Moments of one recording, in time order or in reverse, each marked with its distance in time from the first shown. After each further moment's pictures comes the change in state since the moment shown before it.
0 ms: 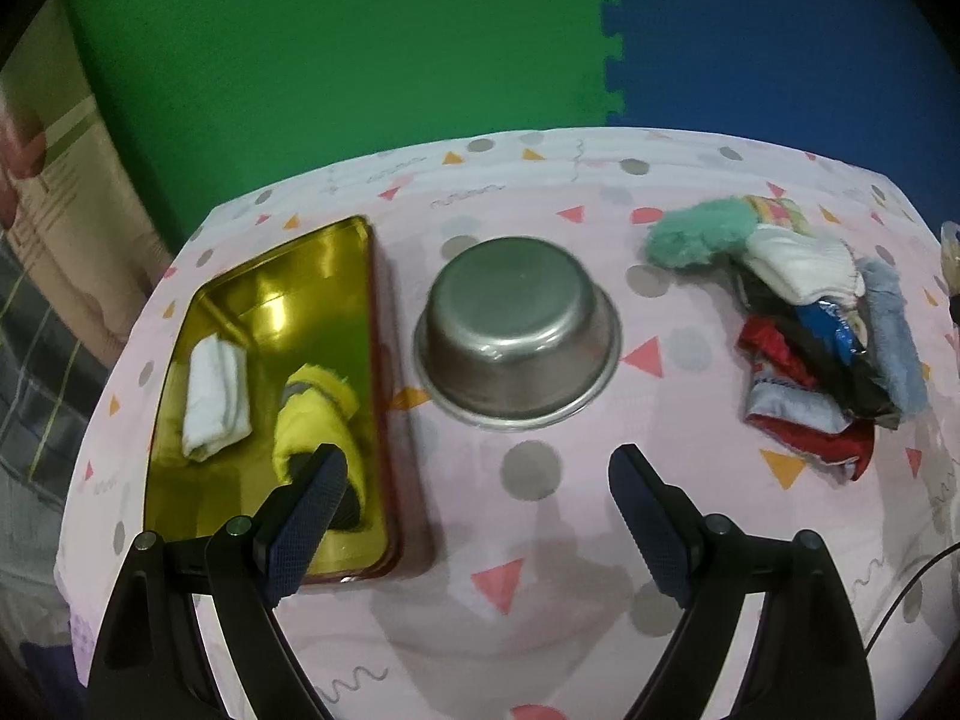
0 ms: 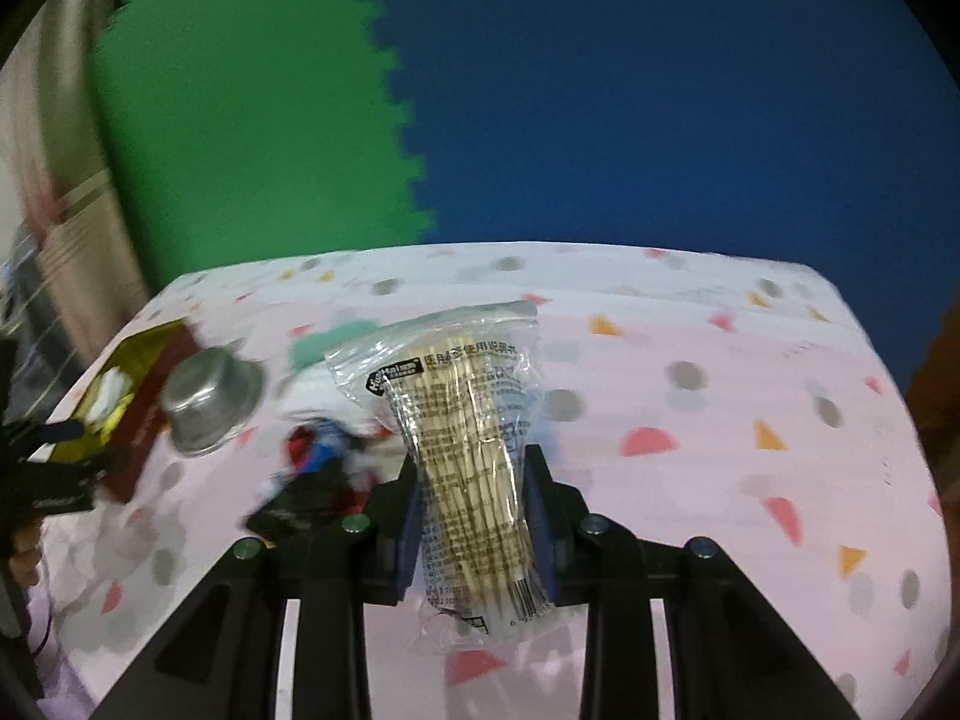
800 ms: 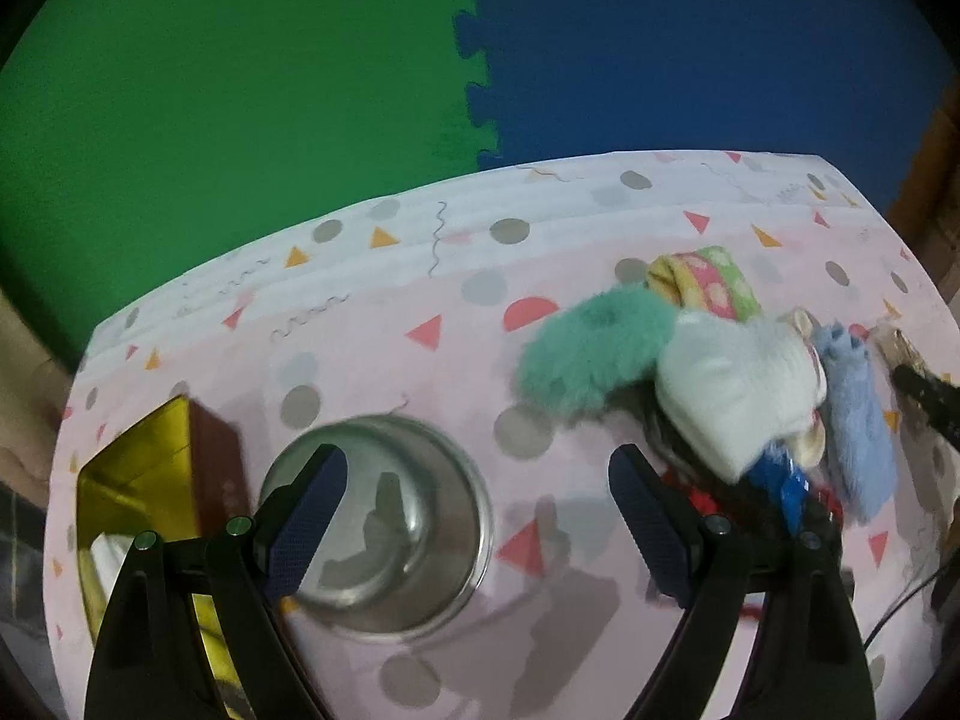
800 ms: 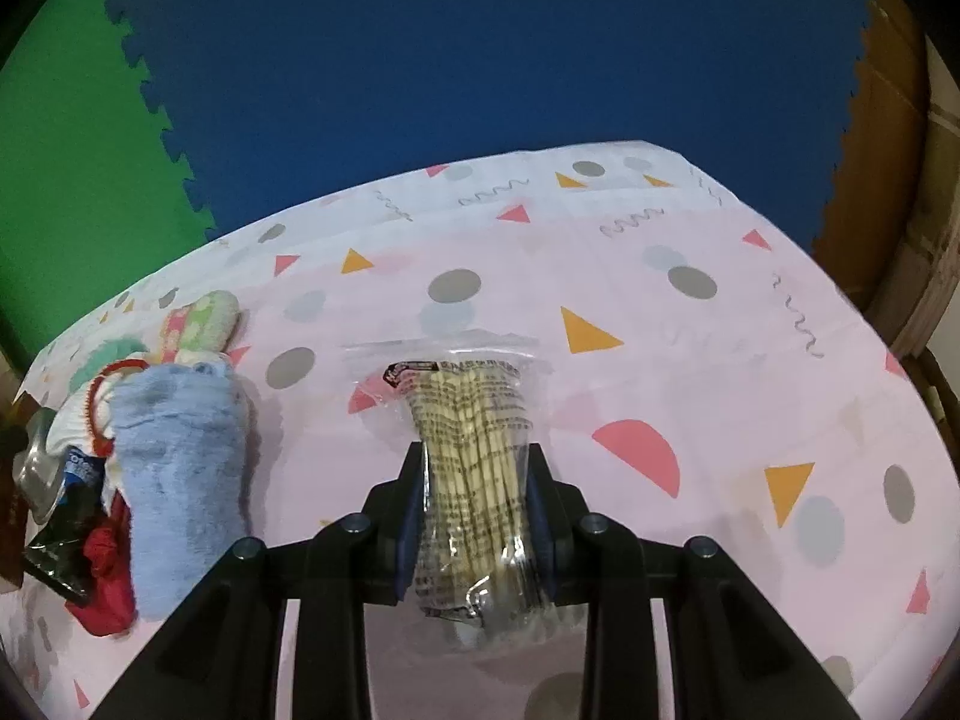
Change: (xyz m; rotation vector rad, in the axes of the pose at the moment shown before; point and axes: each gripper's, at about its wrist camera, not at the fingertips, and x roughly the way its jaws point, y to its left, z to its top) left arm 0.052 -0.063 0.094 0.170 -0.018 -0.175; right arm 0.055 -0.098 -0.039 0.262 0.076 -0.199
